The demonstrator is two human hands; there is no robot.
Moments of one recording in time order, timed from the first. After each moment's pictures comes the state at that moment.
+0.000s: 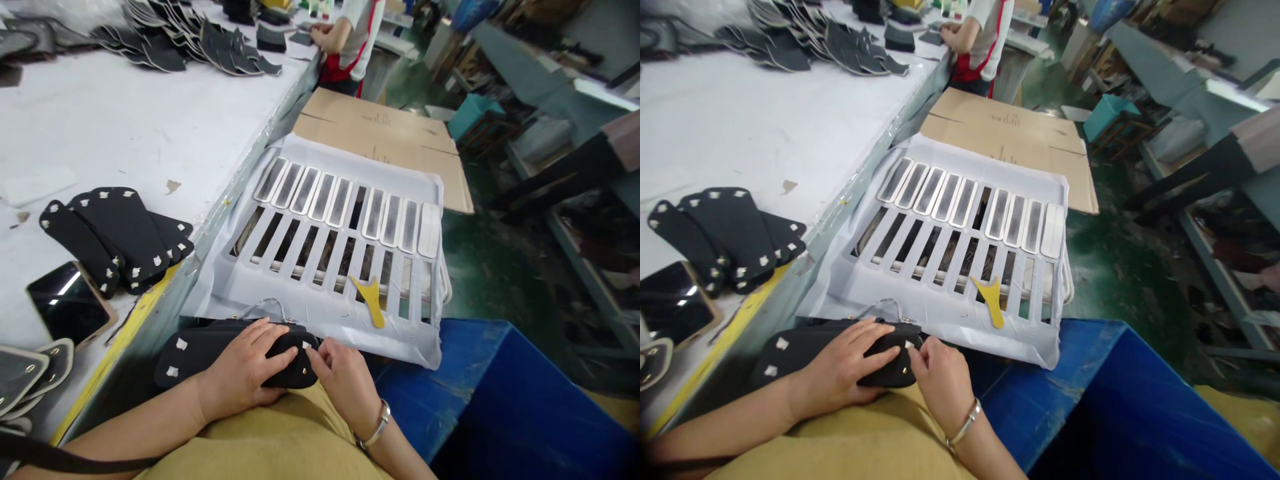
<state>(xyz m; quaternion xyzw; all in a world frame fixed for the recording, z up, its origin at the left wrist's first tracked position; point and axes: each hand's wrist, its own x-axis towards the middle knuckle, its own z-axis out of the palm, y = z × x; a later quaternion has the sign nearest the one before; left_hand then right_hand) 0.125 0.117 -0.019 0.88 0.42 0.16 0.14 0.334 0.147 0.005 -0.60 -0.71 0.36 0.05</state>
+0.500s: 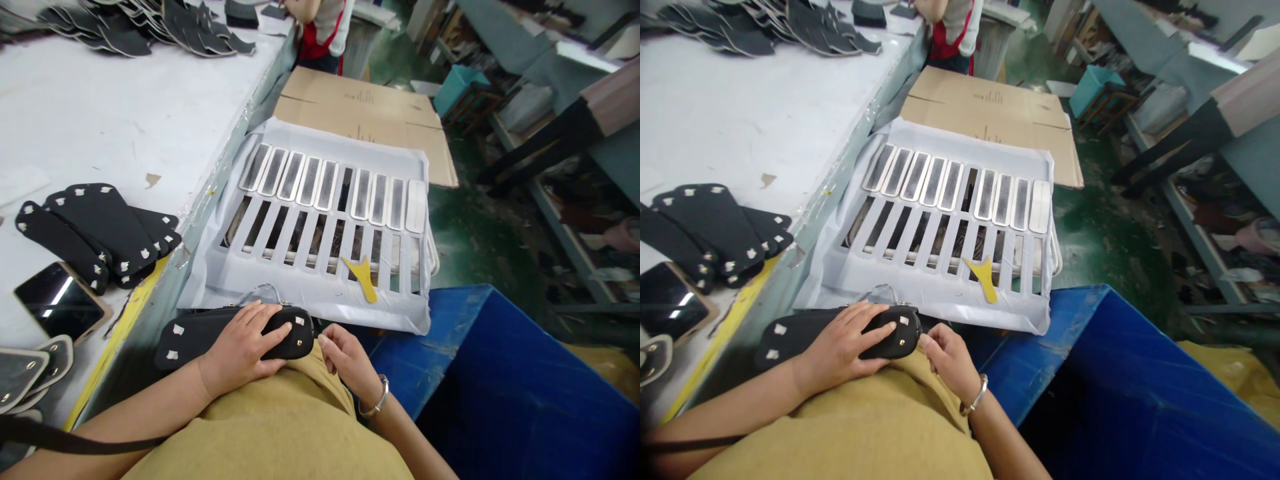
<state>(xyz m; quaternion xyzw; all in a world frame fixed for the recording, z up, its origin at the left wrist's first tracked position) 0.130 0.111 -0.013 0.88 0.43 0.15 0.11 0.366 0.114 -0.028 -0.55 -0.50 0.64 0.20</state>
